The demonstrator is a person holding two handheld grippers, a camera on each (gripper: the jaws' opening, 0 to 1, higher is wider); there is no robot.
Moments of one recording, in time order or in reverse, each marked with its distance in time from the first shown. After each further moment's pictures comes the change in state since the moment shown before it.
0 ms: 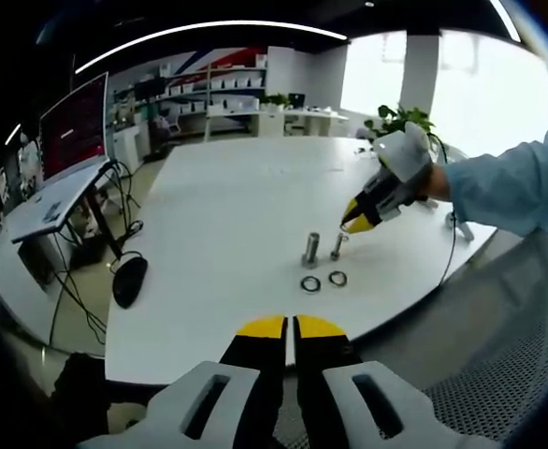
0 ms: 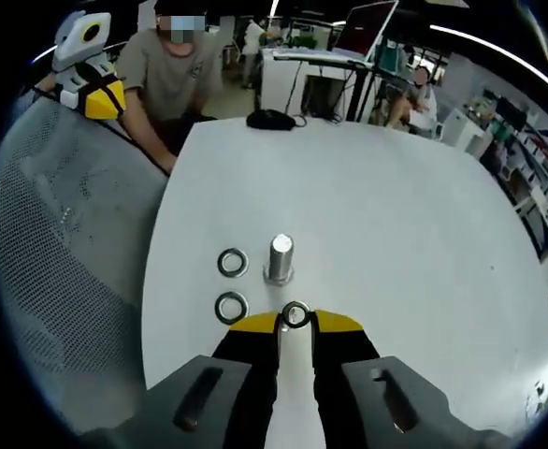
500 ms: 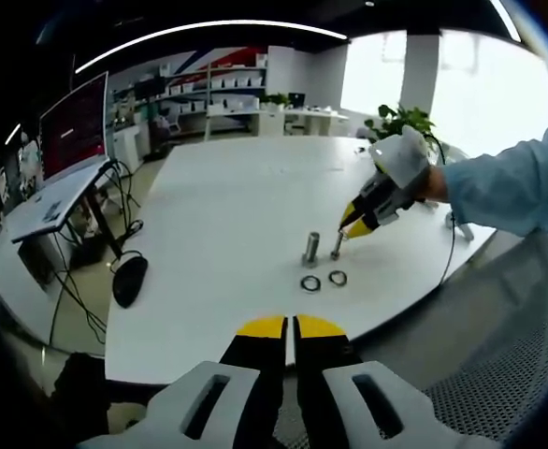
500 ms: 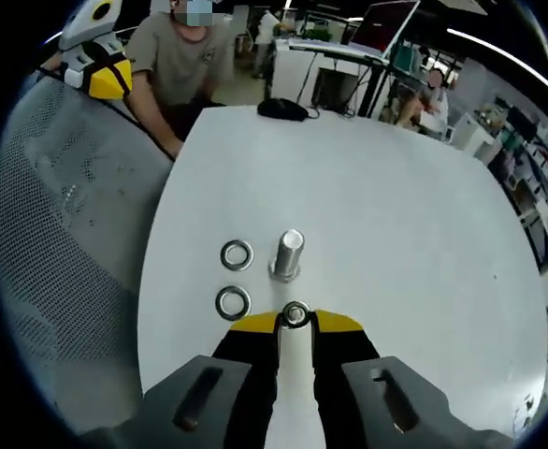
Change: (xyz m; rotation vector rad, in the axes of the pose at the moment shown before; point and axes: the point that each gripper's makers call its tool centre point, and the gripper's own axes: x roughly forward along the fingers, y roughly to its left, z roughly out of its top) left arm 0.000 0.000 0.000 0.000 0.003 0.000; right arm 0.008 0.003 -0.005 -0.054 0.052 0.012
